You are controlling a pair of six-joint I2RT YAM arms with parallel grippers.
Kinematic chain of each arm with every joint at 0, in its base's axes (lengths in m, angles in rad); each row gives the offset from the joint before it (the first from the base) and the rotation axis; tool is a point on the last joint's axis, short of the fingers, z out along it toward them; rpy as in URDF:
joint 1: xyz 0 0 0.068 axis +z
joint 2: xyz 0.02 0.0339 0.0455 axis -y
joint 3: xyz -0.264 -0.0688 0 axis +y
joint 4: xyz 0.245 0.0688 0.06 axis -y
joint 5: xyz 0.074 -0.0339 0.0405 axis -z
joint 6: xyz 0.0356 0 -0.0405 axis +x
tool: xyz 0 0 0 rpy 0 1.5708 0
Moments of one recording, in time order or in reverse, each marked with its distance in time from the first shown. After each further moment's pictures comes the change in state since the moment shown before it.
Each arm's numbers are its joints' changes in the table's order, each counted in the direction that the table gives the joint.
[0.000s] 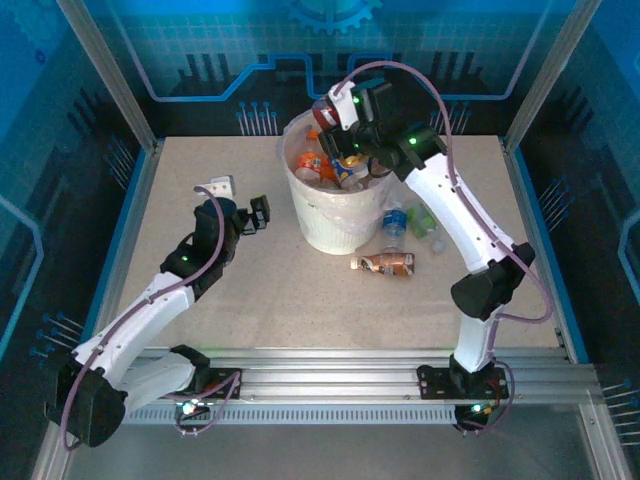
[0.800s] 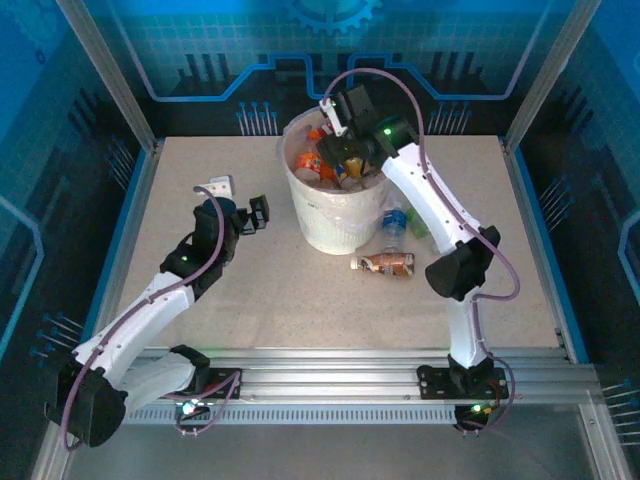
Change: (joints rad) left arm 0.005 0.000 0.000 0.000 0.000 0.000; right arm 0.000 -0.224 -0.234 -0.207 0.166 -0.002
